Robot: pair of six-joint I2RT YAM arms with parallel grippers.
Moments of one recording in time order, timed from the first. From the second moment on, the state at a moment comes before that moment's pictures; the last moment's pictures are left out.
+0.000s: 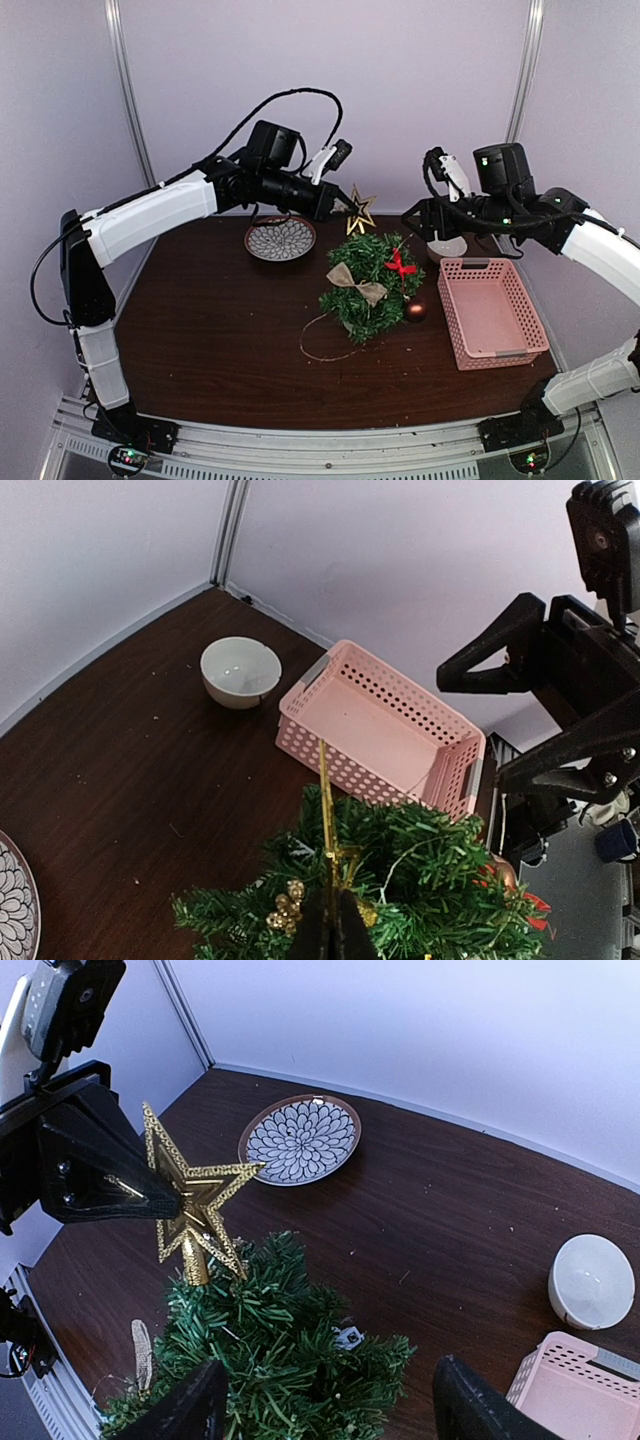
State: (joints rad) left arm -0.81 1.90 1.89 -0.46 0.47 -0.16; right arm 0.64 1.22 1.29 -0.56 -0.03 0.21
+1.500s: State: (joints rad) left arm -0.54 1.66 1.76 -0.50 0.40 -0.33; right arm 0.49 1.26 1.37 -0.56 -0.12 0.21
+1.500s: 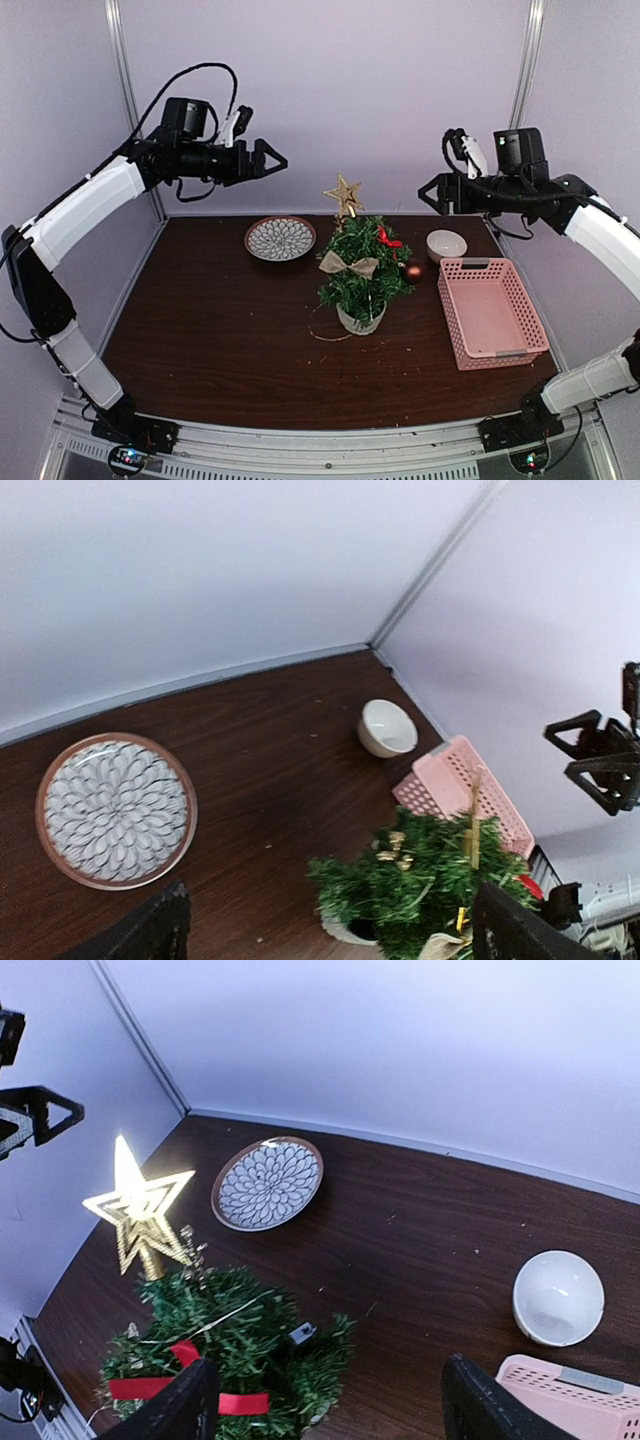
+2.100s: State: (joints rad) left arm -0.21 1.60 1.37 -0.80 0.21 -0.38; right arm 0.07 1.17 1.00 -0.48 -0.27 0.35
